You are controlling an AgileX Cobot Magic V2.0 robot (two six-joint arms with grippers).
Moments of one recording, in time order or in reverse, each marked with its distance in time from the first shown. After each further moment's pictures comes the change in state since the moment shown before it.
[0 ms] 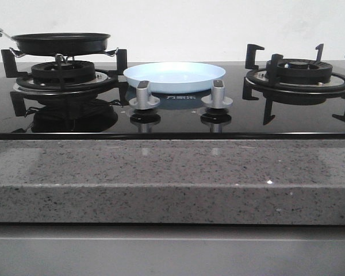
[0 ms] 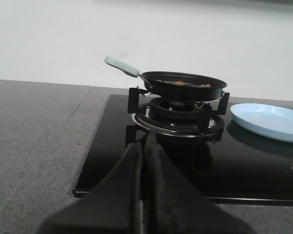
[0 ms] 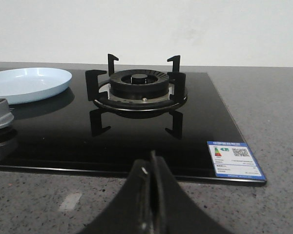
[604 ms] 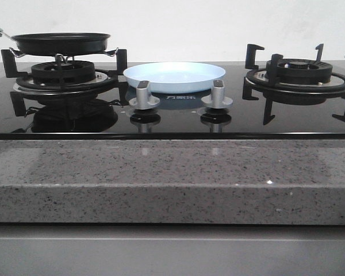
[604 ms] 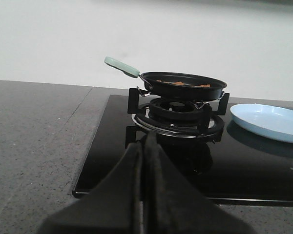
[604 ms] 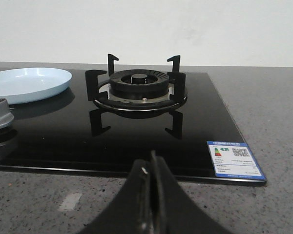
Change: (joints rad) left arm 0.000 0.000 0.000 0.000 -0.002 0.000; right arm 0.000 0.000 0.000 0.000 0.000 0.000
